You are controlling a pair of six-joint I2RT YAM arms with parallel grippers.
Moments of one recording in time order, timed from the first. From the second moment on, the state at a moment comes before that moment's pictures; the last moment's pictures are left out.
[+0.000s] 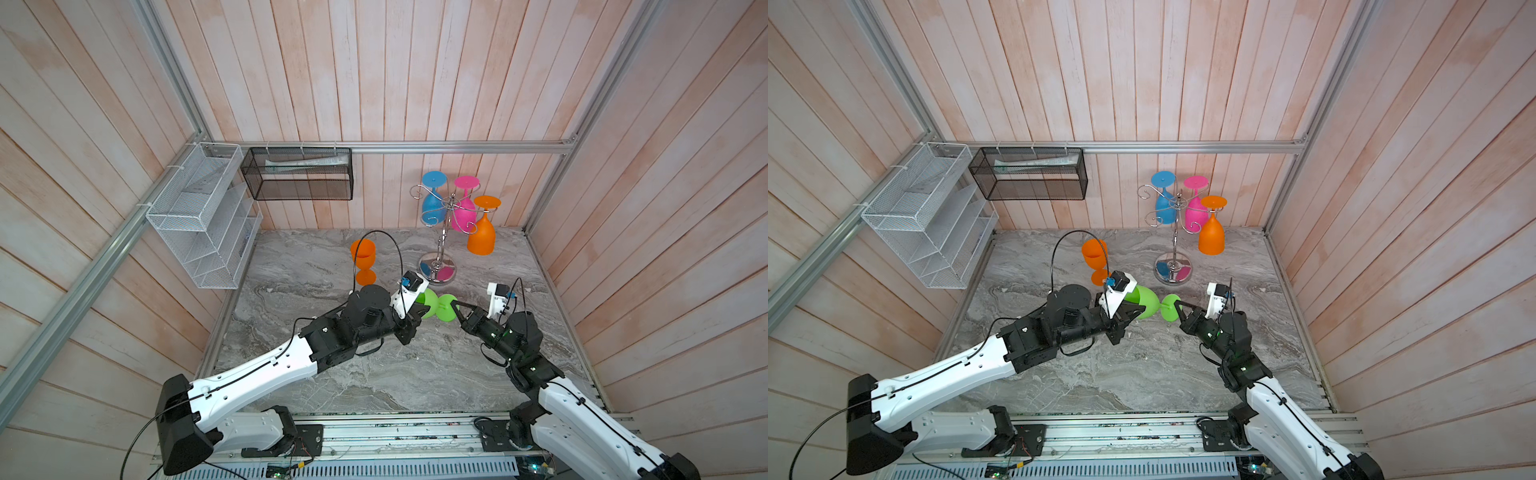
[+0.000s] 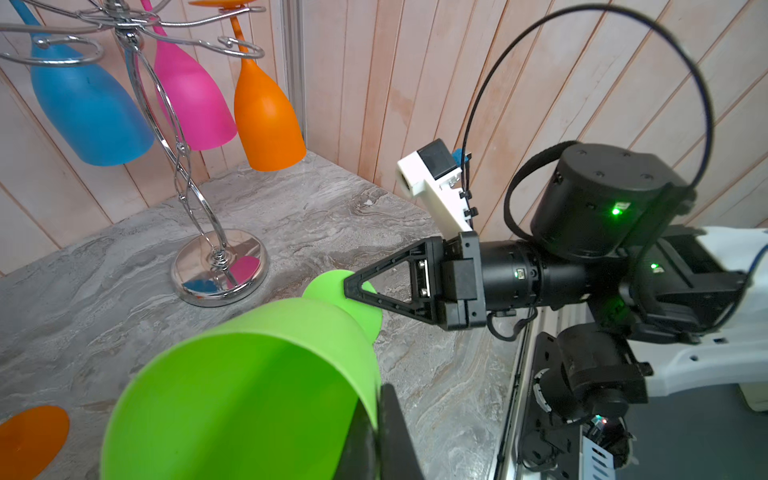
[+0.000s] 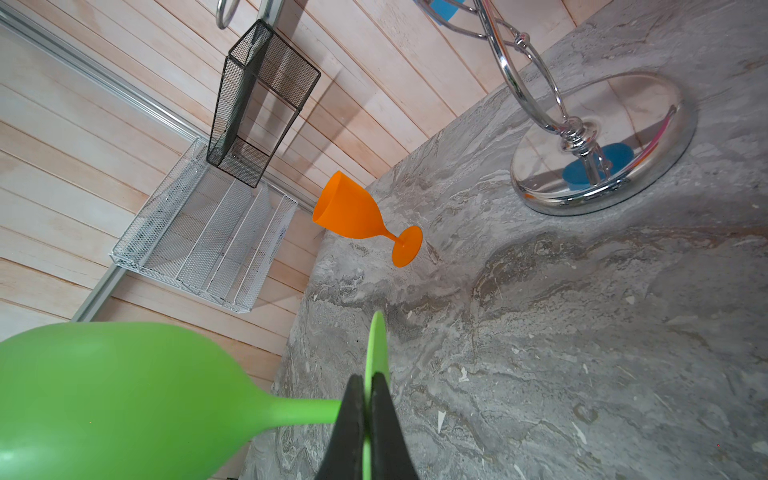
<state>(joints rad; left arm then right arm) -1.00 1.23 1.09 -0.19 0.07 -0.13 0.42 0.77 0.33 0.30 -0.25 0.89</state>
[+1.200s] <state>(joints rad) -0.46 1.36 1.34 -0.85 -0.06 -0.31 0.52 0.80 0.44 0.20 -0.08 0.51</state>
